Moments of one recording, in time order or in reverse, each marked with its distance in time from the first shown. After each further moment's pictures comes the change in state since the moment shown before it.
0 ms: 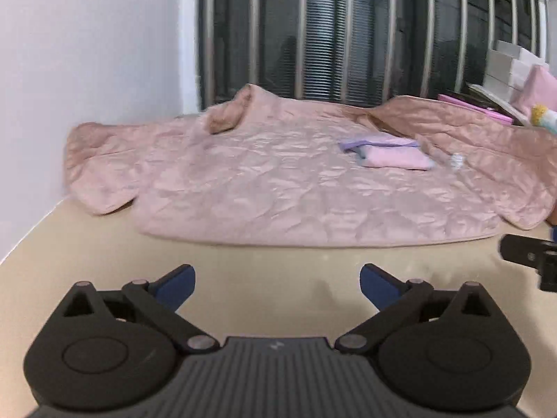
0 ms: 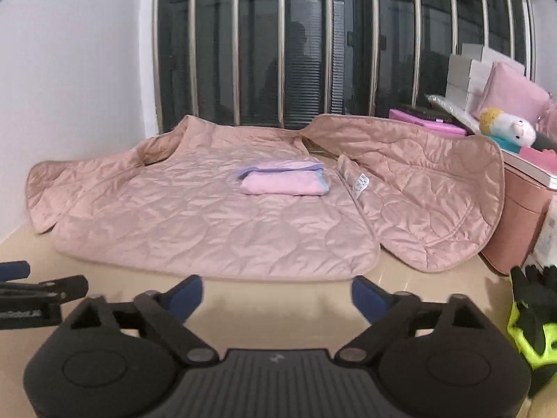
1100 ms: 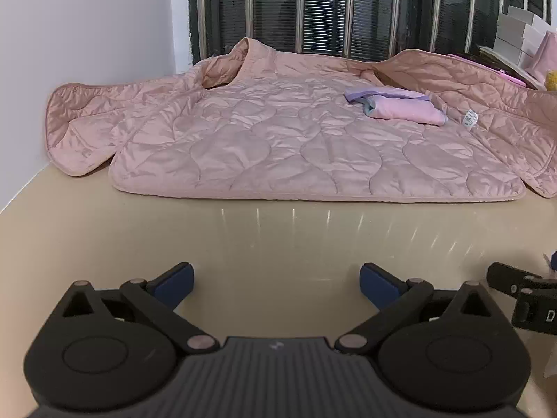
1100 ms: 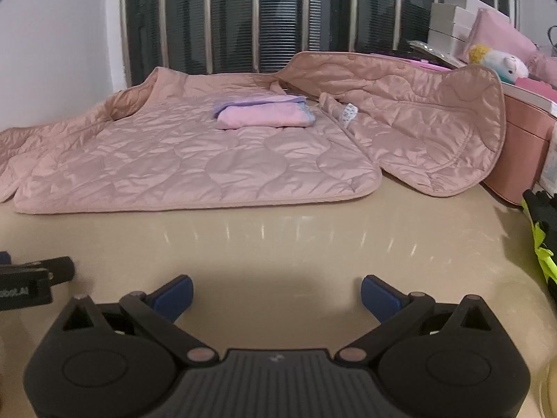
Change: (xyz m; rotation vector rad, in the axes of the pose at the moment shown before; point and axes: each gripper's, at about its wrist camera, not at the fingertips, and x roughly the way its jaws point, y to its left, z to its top) left arm 0.047 -0.008 -0.011 0.023 0.131 -0.024; right arm 0.046 0.008 -0.038 0.036 0.152 -0.075
